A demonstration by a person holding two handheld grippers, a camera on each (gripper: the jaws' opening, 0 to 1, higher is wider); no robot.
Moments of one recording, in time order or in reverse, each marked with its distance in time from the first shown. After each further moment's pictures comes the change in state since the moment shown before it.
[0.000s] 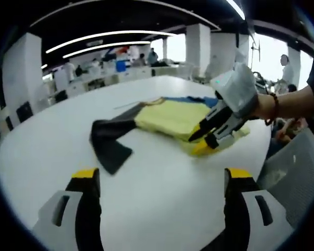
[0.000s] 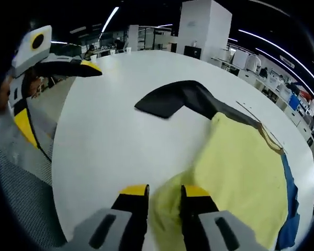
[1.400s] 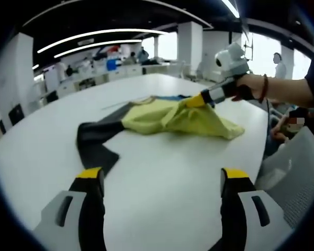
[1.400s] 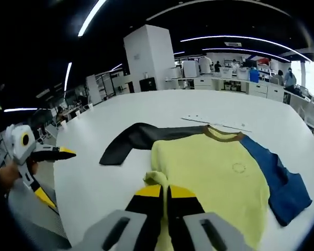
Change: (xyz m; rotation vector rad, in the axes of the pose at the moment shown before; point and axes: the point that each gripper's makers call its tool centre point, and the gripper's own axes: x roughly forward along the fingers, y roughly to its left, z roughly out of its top) left arm 0.026 -0.016 0.007 0.020 0.012 -0.078; right arm -0.069 -0.110 0.009 0.491 -0.305 -0.115
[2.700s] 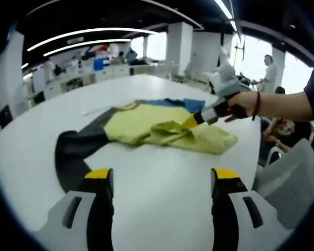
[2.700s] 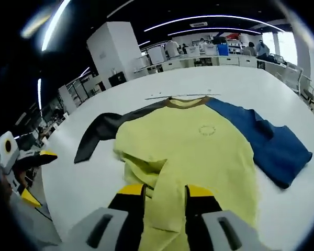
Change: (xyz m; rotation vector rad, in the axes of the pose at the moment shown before) left arm 0.040 -0.026 0.028 0.001 -0.001 -0.114; right arm -0.012 -0.048 -0.046 0.200 0.079 -0.130
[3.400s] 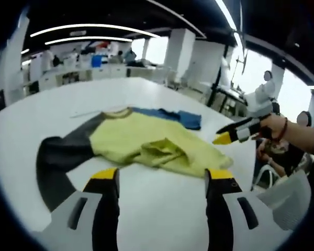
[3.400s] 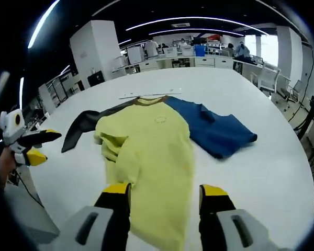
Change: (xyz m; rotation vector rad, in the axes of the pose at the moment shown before) left arm 0.043 -0.006 0.037 -0.119 -0.025 -0.068; right arm -0.090 -0.060 -0.040 0.011 0.037 -0.226
